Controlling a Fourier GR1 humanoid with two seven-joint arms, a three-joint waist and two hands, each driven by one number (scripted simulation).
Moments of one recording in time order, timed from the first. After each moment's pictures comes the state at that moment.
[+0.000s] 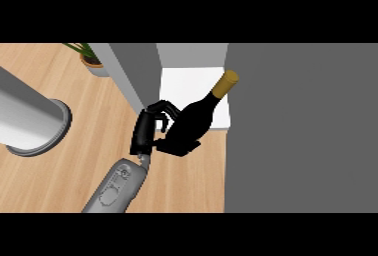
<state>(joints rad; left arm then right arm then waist) -0.39 0.00 -0.29 -1.12 -0.09 0.44 -0.13 0.43 -0.17 0.06 -2.39 -0.37 0.33 0.17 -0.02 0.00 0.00</state>
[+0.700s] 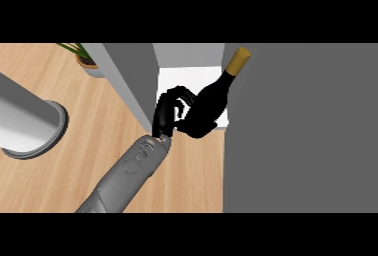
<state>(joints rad) -0.68 0.00 -0.43 -0.82 0.10 0.64 -0.08 0.42 -0.19 -0.01 -2.38 -0.40 0.37 0.16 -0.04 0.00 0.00</state>
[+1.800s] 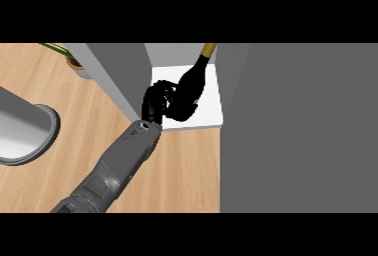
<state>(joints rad) -0.90 0.00 -0.36 -0.31 0.28 0.70 -0.26 0.42 -0.19 0.00 -2.36 -0.44 0.40 0.15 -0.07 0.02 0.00</state>
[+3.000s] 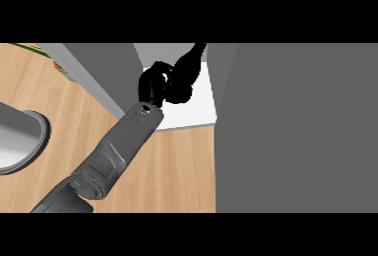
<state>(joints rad) -1.10 0.01 -0.42 -0.12 0.21 0.82 -0.26 0.40 -0.21 0.01 -2.34 -0.47 0.44 0.12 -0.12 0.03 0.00</state>
